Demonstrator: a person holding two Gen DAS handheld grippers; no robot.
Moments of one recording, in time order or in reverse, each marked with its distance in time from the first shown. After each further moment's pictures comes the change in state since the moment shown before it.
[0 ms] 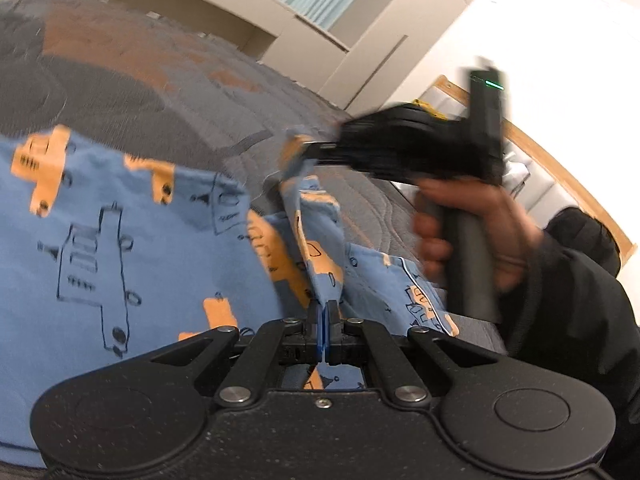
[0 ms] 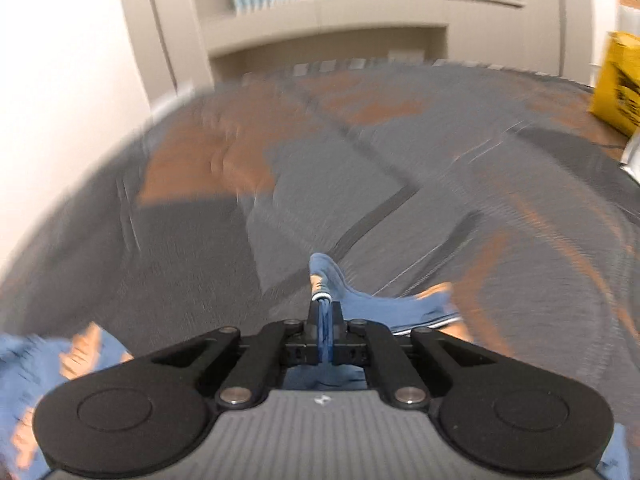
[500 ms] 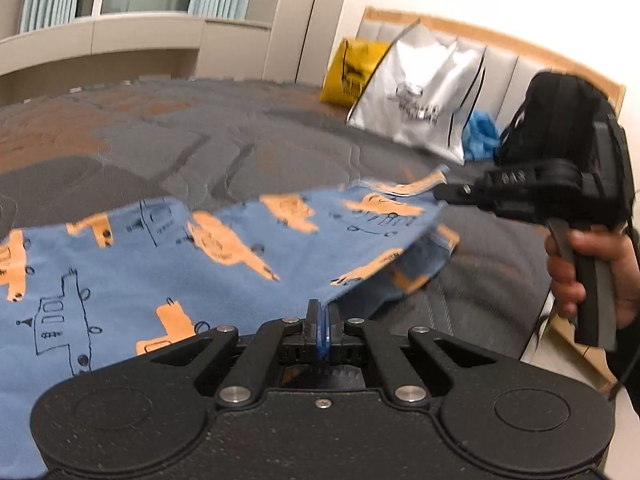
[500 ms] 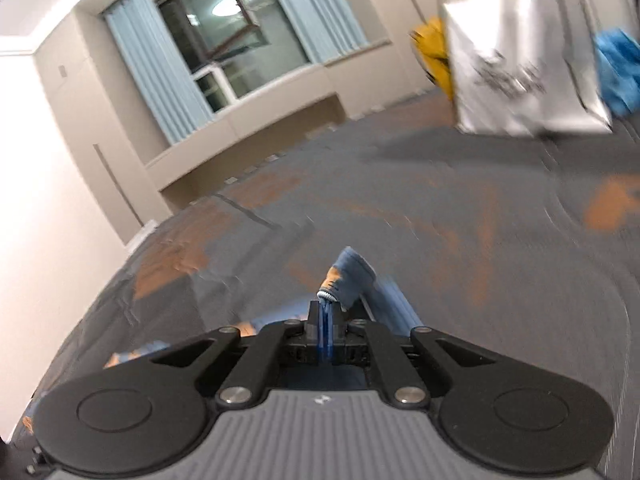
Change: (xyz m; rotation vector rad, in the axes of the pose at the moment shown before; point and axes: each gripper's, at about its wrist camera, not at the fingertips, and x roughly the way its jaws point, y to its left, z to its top) left arm 0.012 -0.063 -0.035 0.413 0.116 0.089; right arm -0.160 -0.144 -0.145 0.364 -0.251 -0.019
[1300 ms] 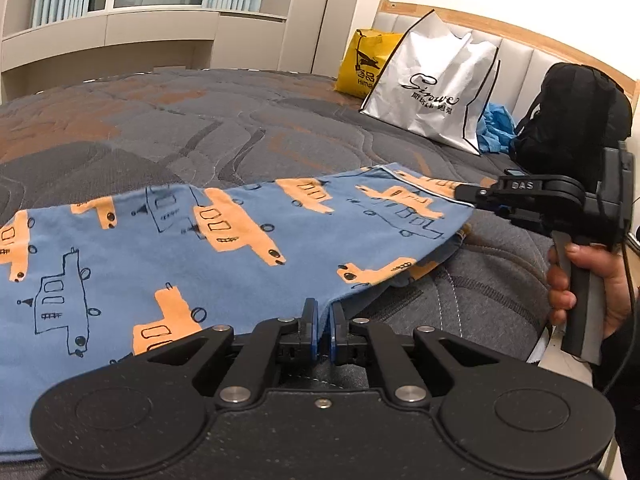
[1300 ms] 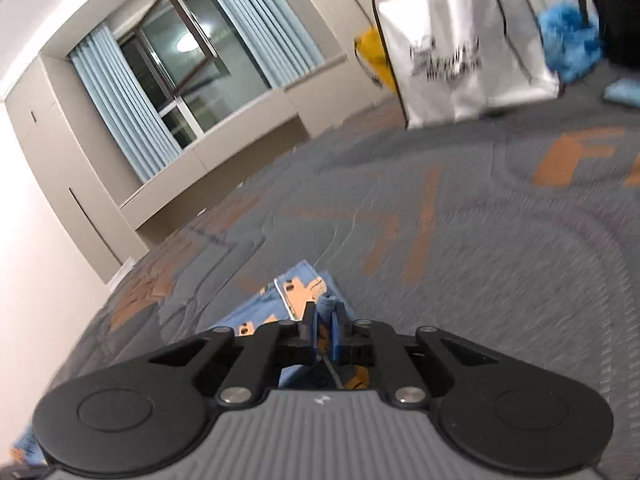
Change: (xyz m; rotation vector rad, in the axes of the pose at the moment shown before) left arm 0.003 -0.008 -0.005 -0.019 0.012 0.047; right arm -0.003 -0.039 -0.026 0.074 -0.123 -0.057
